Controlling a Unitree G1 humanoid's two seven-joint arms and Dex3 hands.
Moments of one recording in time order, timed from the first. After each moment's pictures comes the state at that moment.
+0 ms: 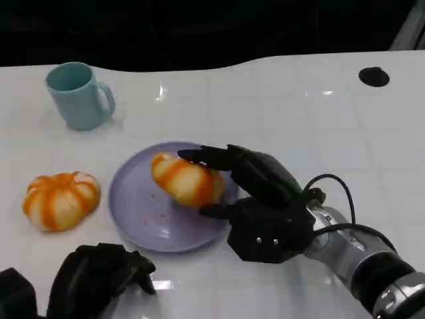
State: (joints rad) left arm -0.04 -0.01 0.17 0.62 -0.37 -0.36 -0.64; right arm -0.74 0.04 0.44 1.11 -0.58 -0.64 -0.21
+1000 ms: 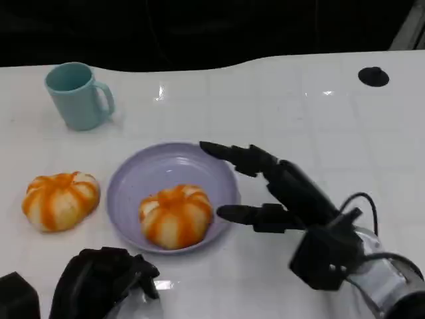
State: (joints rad) left arm -0.01 -0.02 0.16 0.57 -0.37 -0.35 -0.63; right arm -0.49 -0.05 0.33 0.80 -0.32 -0.83 -0.03
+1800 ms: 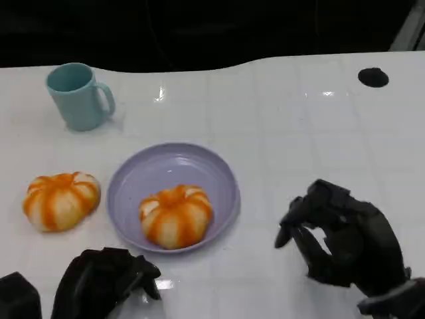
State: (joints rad) left arm -0.01 -0.03 0.16 0.56 -0.37 -0.34 -0.63; right arm -0.03 -0.01 0.15 0.31 0.32 -0.67 0.45
